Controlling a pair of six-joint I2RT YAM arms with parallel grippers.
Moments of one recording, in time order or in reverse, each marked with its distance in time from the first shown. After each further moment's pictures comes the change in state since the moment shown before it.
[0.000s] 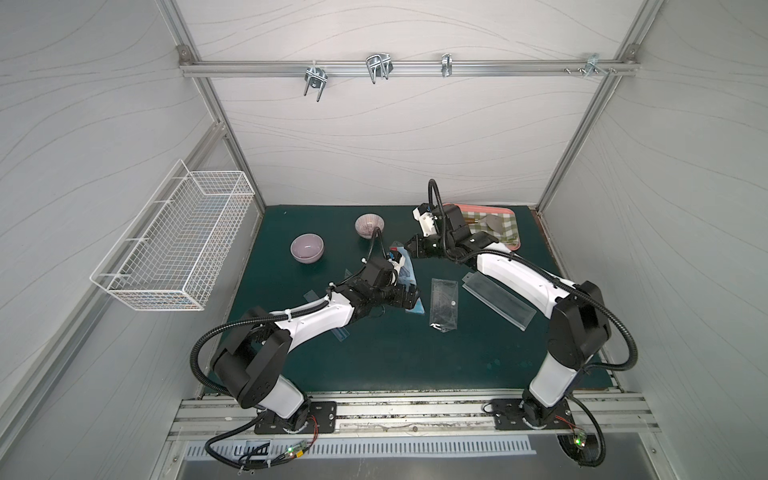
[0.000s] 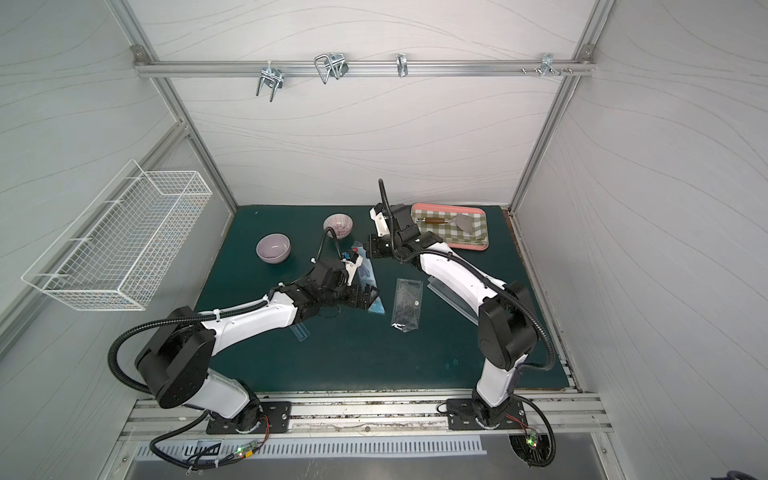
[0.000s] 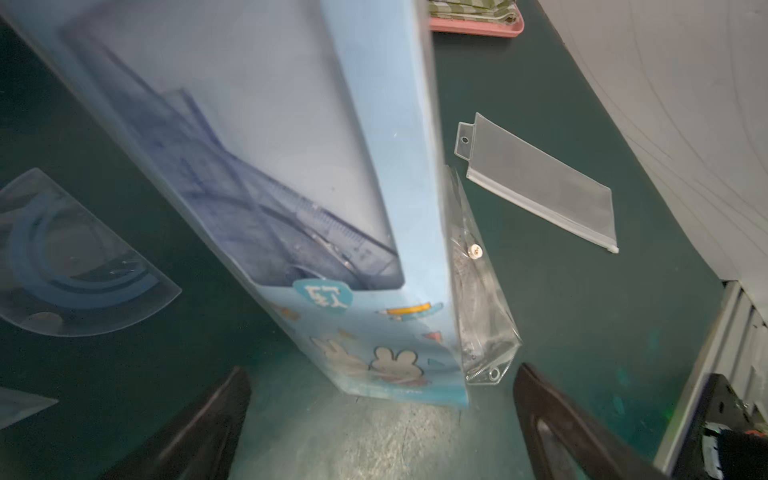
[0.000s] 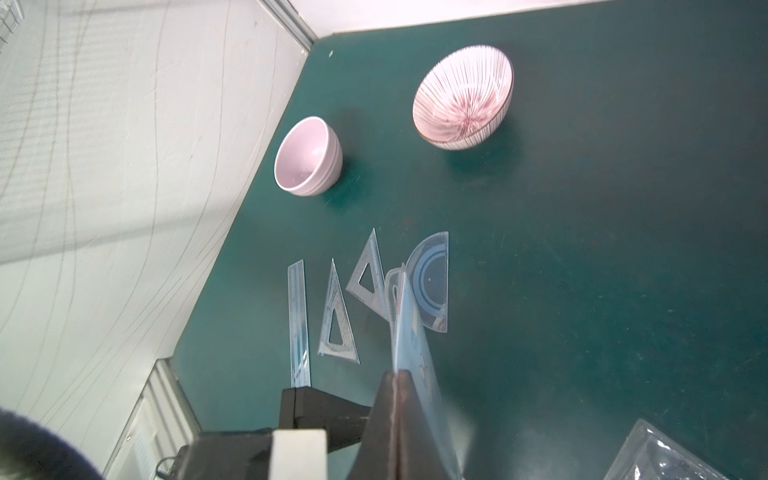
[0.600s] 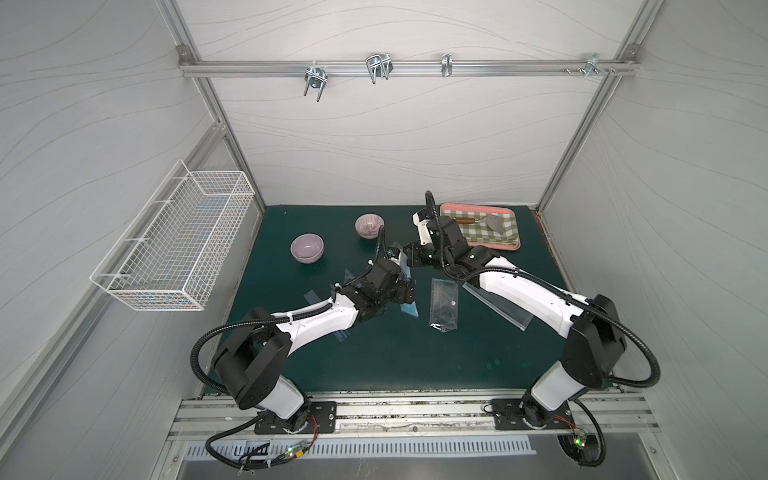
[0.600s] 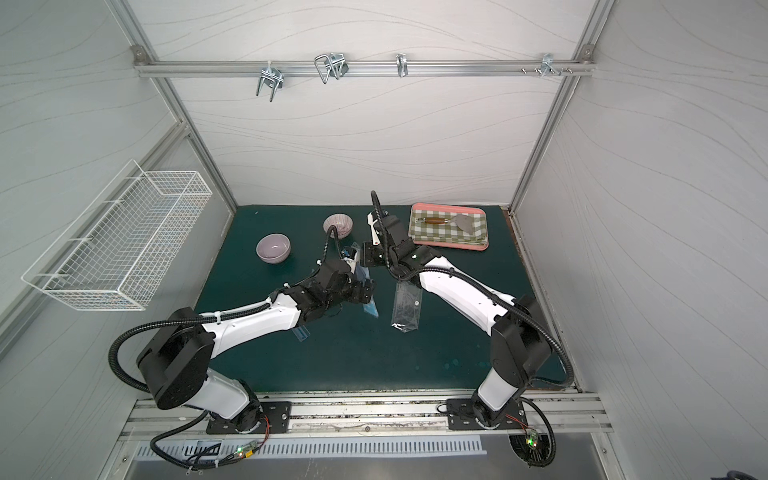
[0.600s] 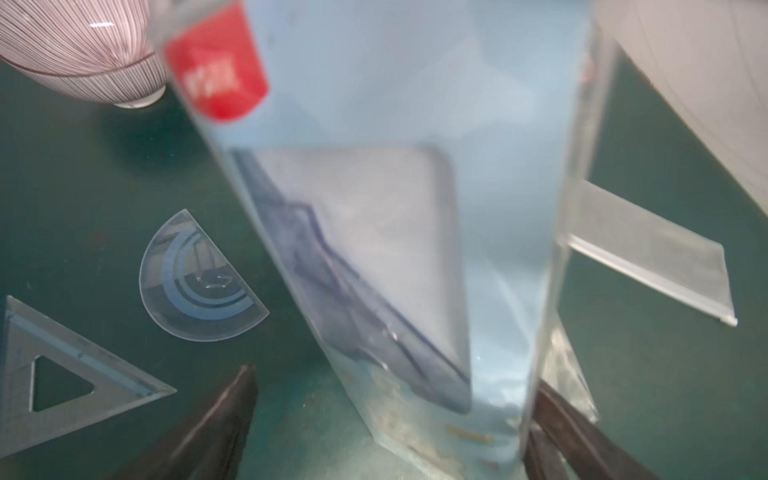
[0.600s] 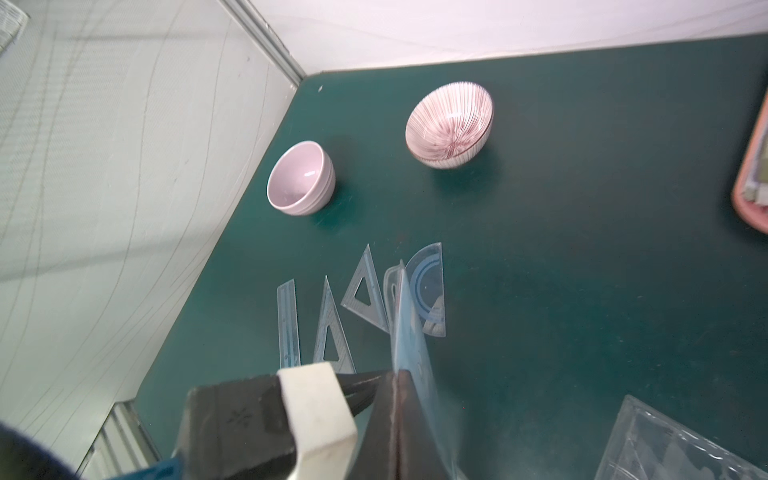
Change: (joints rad) left arm -0.059 -0.005 0.006 0.037 -0.268 -0.003; right arm 0.100 -0.123 -0.119 0.080 0.235 0.052
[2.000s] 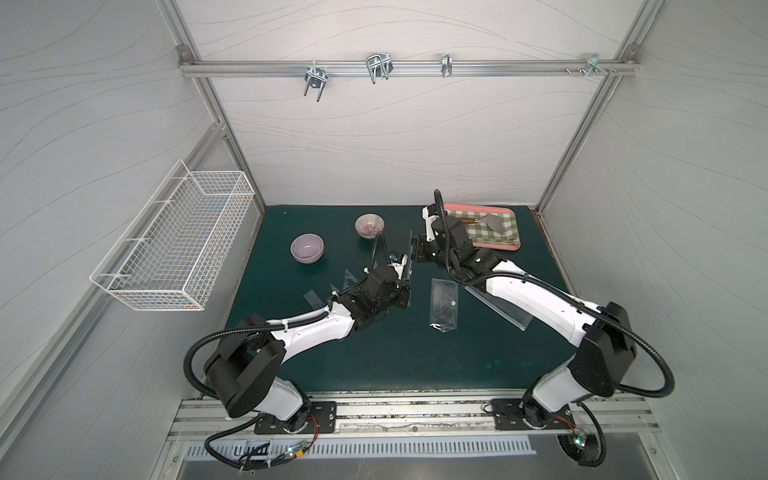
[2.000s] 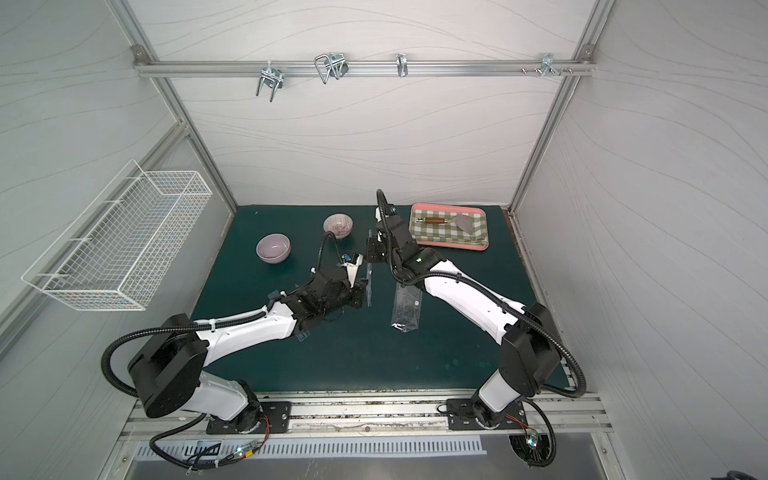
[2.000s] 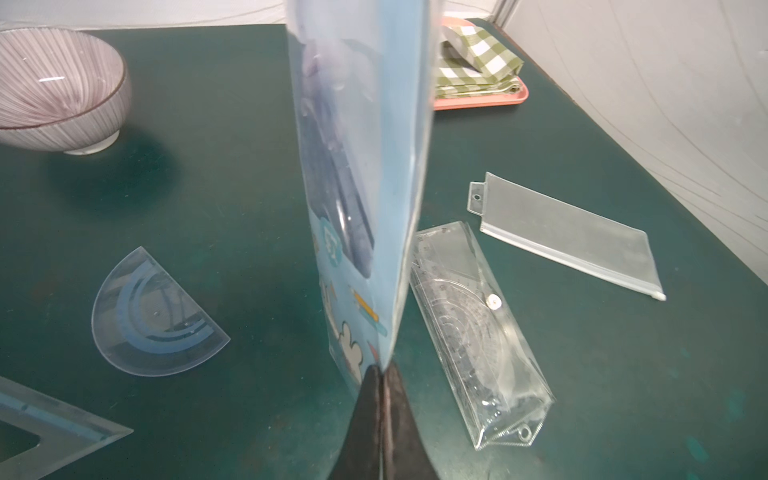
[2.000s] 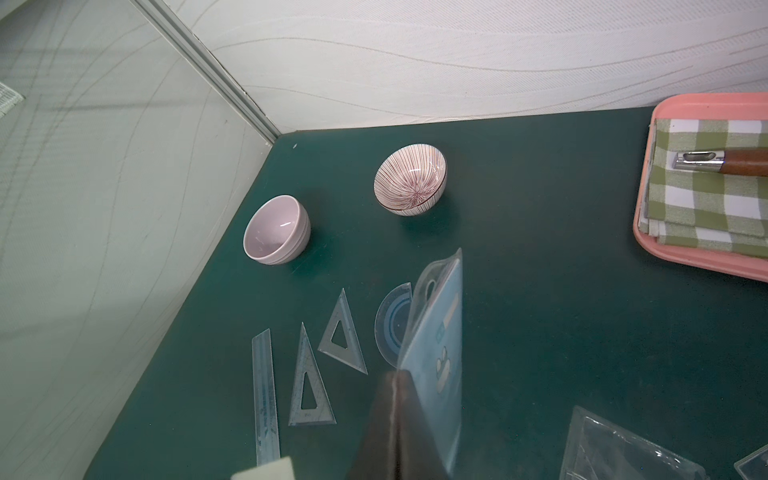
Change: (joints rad) left arm -0.023 -0.063 -0.080 0.133 0.083 0.066; right arm 0.011 -0.044 -0.018 0.026 0.148 0.000
